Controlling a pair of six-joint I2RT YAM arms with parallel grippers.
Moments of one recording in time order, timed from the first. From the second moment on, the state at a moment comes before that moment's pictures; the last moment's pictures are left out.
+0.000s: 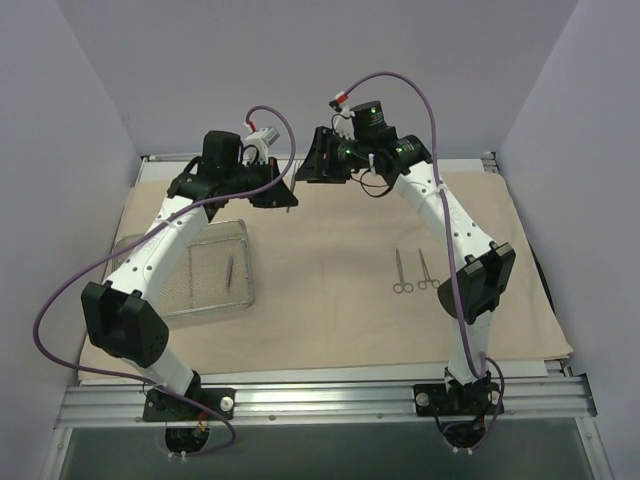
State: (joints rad) left arm -0.37 1.62 1.60 -0.58 0.57 -0.33; right arm 0.52 1.95 2.11 -0.73 -0.47 0.57
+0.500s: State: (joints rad) left arm -0.37 1.62 1.61 -0.60 0.54 -0.33; right arm 0.53 2.02 2.17 -0.73 -0.51 0.57
